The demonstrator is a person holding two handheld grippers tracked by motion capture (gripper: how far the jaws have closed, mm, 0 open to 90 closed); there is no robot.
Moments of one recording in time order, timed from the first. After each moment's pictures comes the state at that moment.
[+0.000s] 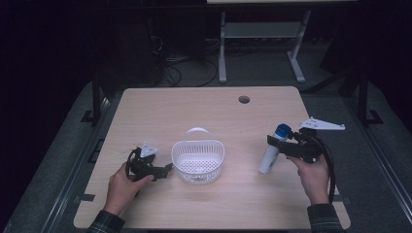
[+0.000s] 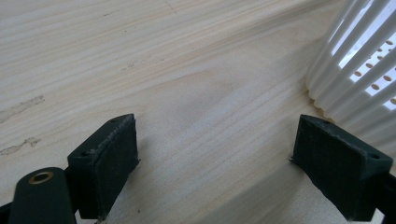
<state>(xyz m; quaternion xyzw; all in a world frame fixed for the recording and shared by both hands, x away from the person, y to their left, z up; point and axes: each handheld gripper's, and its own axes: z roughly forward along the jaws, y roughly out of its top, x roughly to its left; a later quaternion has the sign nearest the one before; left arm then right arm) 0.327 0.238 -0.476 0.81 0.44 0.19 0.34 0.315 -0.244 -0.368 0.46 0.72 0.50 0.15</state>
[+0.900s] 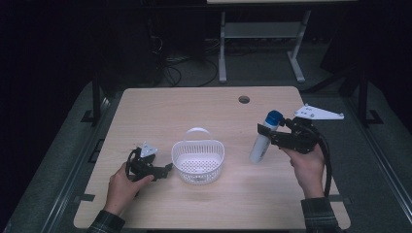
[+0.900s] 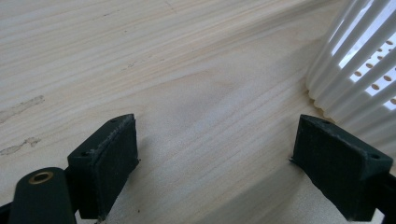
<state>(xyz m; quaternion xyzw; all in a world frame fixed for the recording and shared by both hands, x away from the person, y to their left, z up) 0.327 0.239 -0.476 0.81 0.44 0.19 0.34 0.312 -0.213 -0.318 0.40 0.72 0.54 0.17</state>
